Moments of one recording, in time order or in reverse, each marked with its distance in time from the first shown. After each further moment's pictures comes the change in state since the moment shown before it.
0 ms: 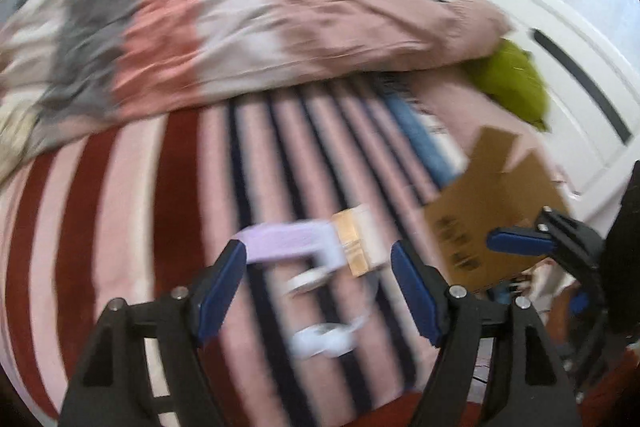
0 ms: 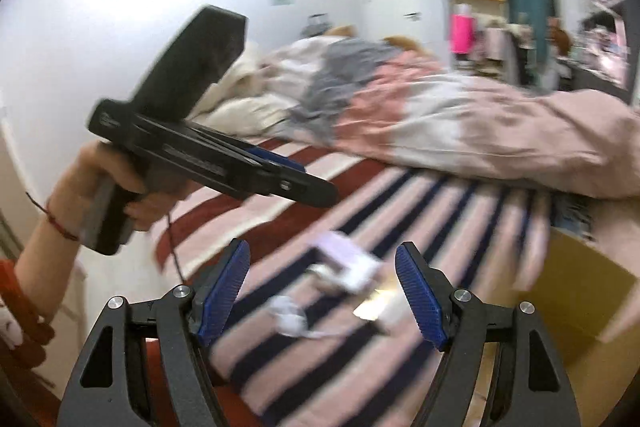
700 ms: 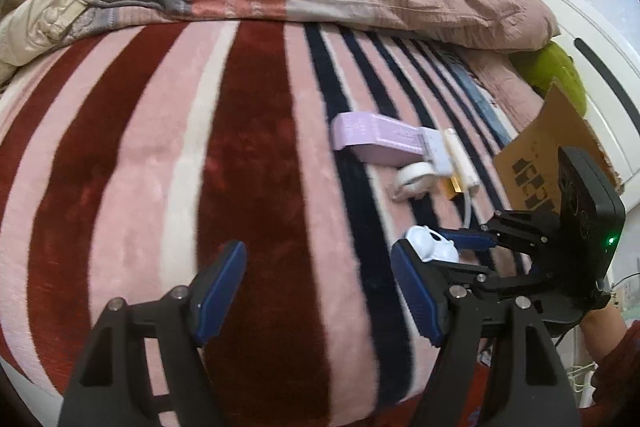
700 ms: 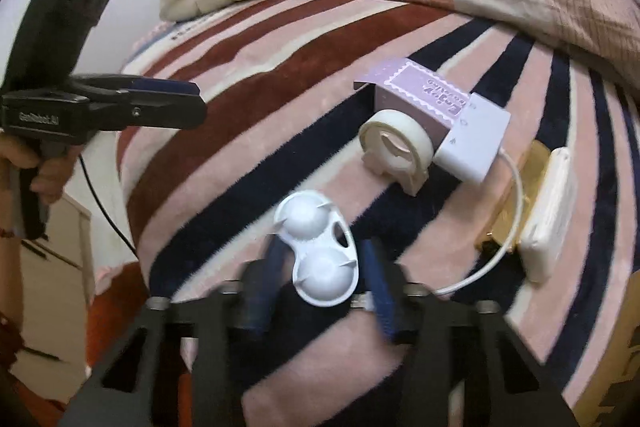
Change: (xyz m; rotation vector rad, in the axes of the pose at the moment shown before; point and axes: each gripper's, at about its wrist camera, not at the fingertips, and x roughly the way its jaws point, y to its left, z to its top) left arm 0.038 0.062 -0.098 -0.119 0.036 0.013; right arm 0.150 0.000 -0.086 0.042 0.351 -0.014
